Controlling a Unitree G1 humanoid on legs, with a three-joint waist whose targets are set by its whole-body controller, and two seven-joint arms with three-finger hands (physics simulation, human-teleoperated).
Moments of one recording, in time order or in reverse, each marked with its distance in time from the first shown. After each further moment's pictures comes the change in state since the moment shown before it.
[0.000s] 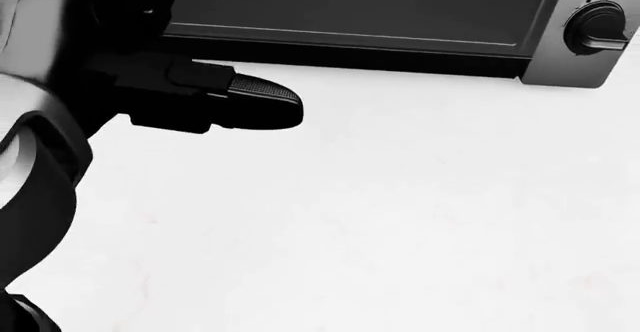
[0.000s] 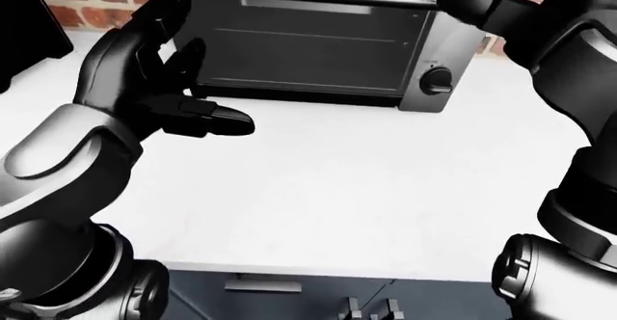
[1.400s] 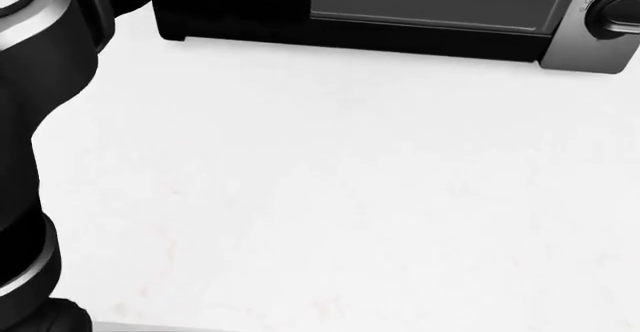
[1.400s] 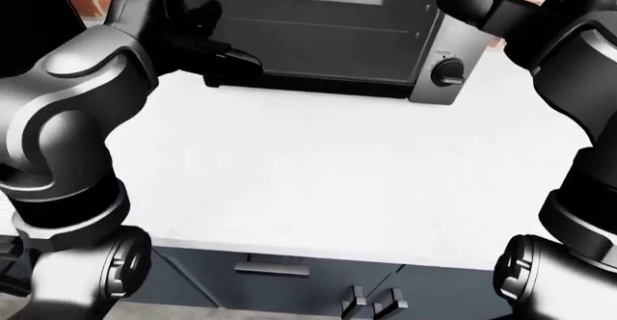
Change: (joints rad) left arm -0.208 0.112 -0.074 0.499 0.128 -0.284 -0.226; right arm 0.003 -0.006 0.002 0.005 0.008 0.001 -0.005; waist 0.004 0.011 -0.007
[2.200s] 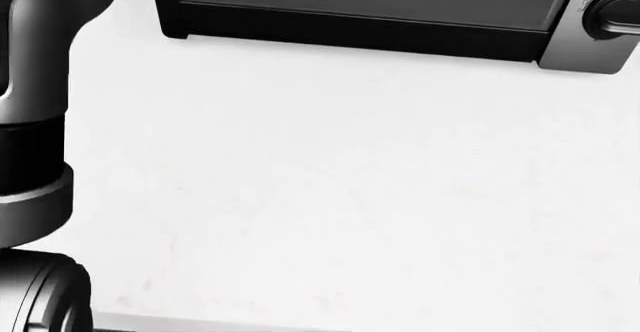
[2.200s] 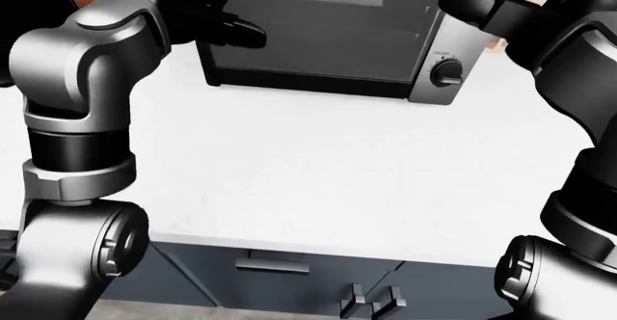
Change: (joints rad) left arm -0.163 0.007 -0.002 0.440 0.134 -0.250 -0.152; right arm 0.004 -0.005 -0.002 -0.002 0.004 -0.001 0.000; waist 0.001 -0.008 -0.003
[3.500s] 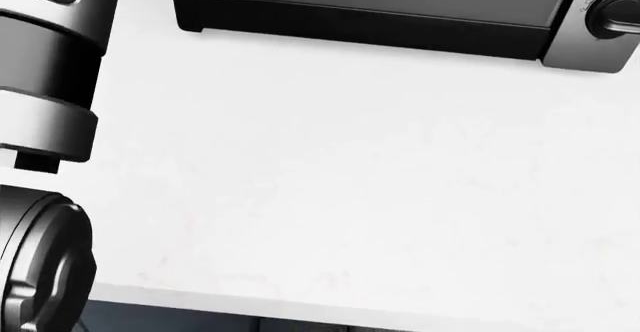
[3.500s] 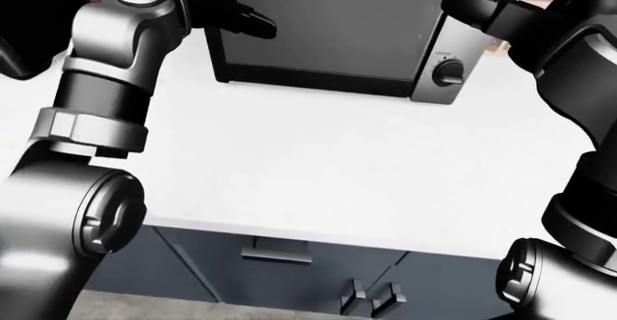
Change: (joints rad) left arm -0.232 -0.014 0.004 0.643 0.148 -0.406 -0.121; right arm 0.017 -0.003 -0.008 -0.011 0.008 -0.004 -0.015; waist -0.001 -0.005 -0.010
